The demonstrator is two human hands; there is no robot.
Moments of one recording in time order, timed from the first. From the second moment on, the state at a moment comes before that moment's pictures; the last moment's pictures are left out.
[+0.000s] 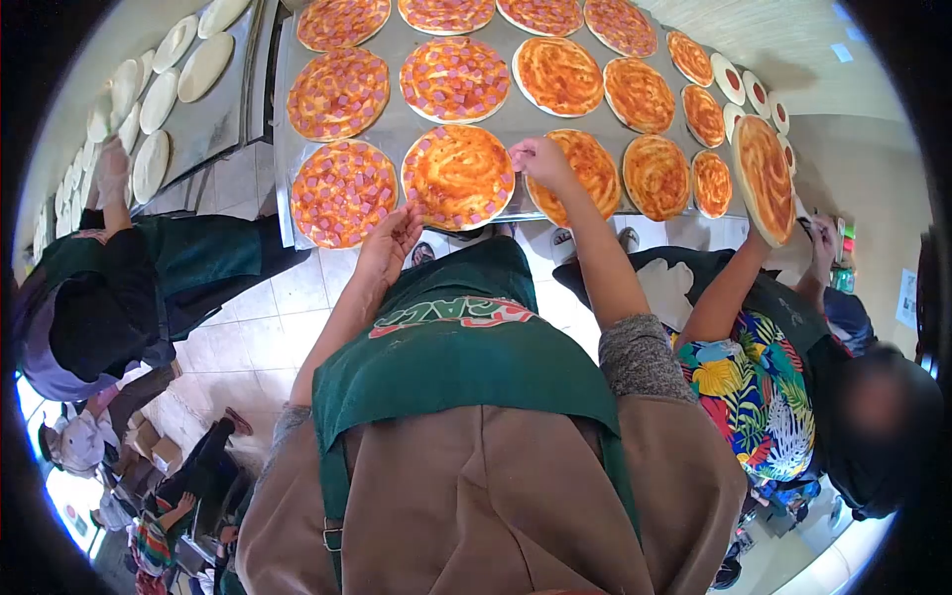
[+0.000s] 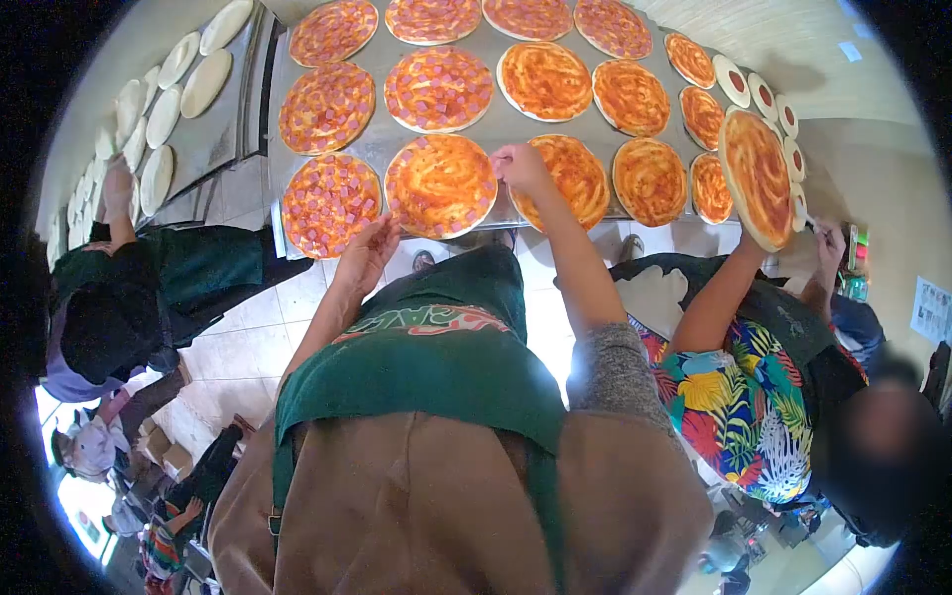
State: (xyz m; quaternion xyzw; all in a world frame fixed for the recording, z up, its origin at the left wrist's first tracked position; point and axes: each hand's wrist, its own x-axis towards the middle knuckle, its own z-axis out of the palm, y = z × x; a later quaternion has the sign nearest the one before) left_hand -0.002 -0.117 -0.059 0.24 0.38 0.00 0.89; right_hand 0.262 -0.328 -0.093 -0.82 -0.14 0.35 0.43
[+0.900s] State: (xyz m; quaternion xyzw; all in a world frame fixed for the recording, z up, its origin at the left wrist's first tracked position) left_hand 0.023 -0.132 -0.028 0.21 0.29 -0.04 0.93; right_hand 0.136 -0.254 -0.002 -0.77 -0.44 0.21 0.41
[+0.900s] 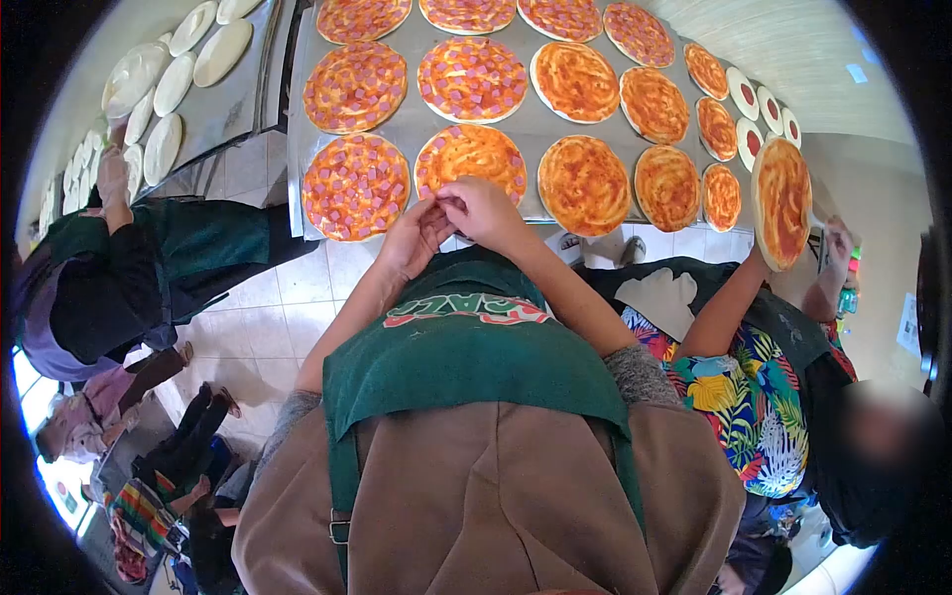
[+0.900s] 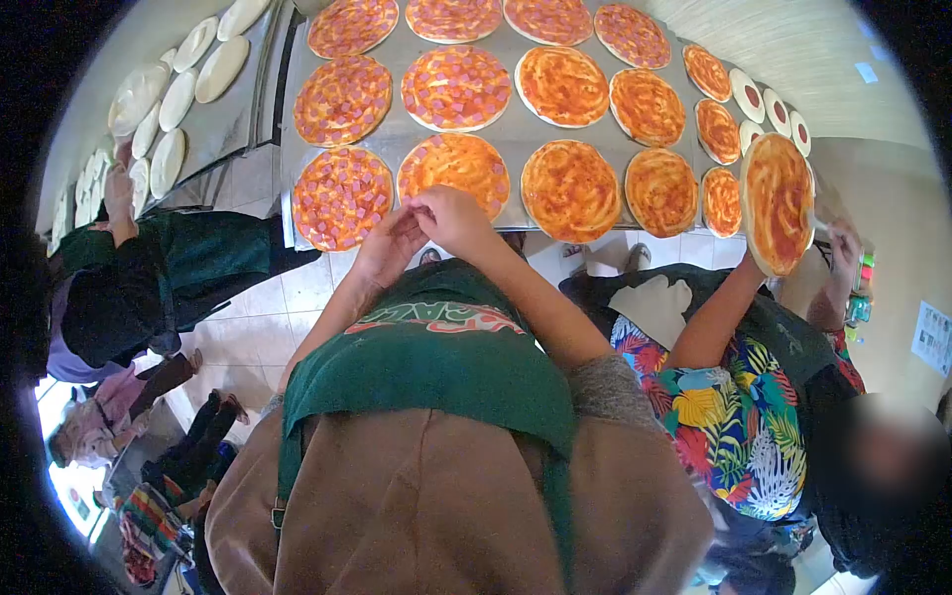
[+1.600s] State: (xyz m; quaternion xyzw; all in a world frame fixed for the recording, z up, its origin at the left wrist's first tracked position) left_hand 0.023 -0.148 -0.022 0.33 0.34 -0.12 0.88; right_hand 0.143 -0.288 0.001 -0.78 -0.36 0.30 0.41
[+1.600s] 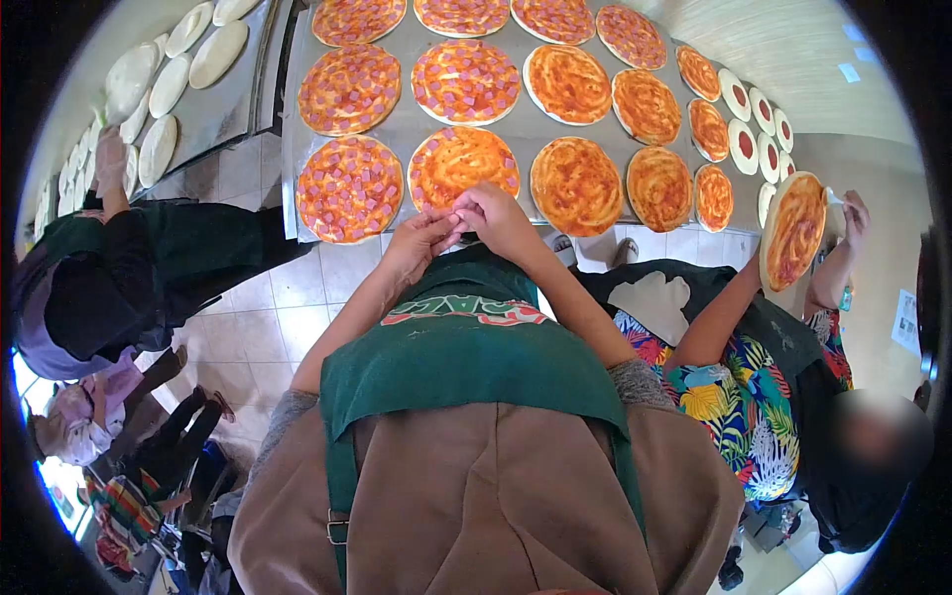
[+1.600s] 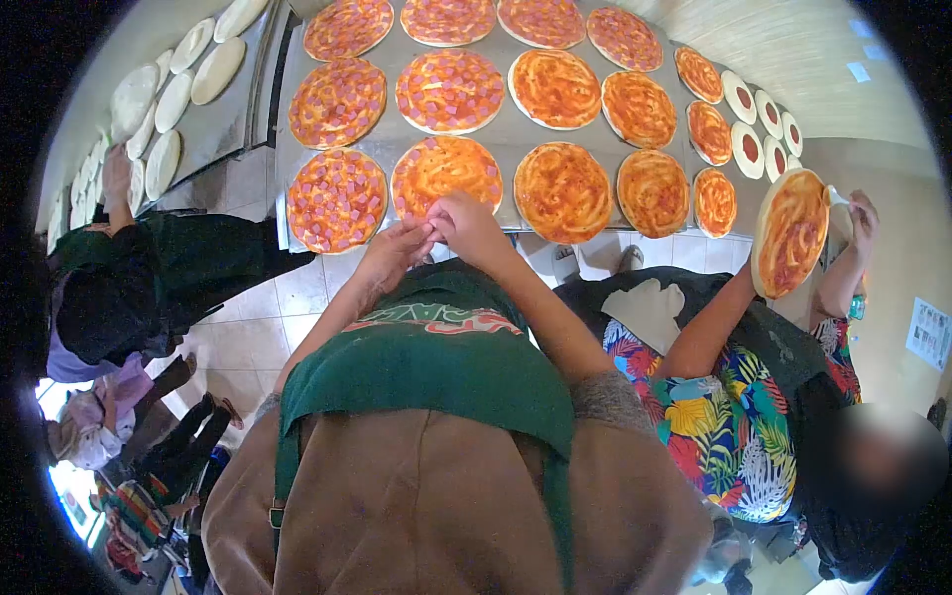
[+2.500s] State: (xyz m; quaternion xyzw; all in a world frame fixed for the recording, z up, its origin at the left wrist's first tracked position) left_hand 0.011 -0.135 -0.022 0.25 0.38 -0.02 0.89; right_hand 0.283 -0.277 -0.089 -0.85 -0.15 0.33 0.37
